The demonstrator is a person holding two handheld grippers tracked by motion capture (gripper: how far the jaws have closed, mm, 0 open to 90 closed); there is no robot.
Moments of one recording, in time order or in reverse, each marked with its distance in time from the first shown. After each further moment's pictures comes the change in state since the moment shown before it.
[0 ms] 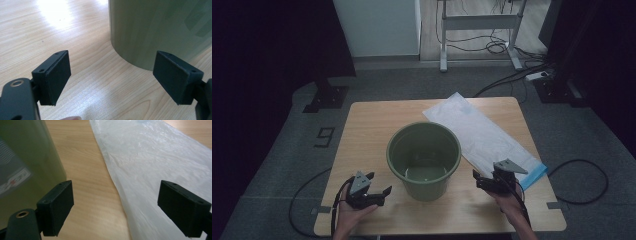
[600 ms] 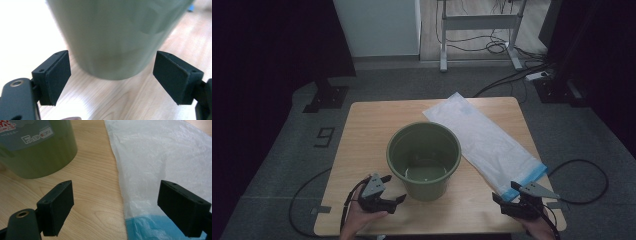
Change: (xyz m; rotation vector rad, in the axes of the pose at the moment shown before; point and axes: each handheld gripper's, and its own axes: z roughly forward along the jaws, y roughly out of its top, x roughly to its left) left arm -0.029 0.016 0.002 -0.023 -0.158 0.104; right arm -0.038 -0.049 -0.070 -0.016 0.129 -0.064
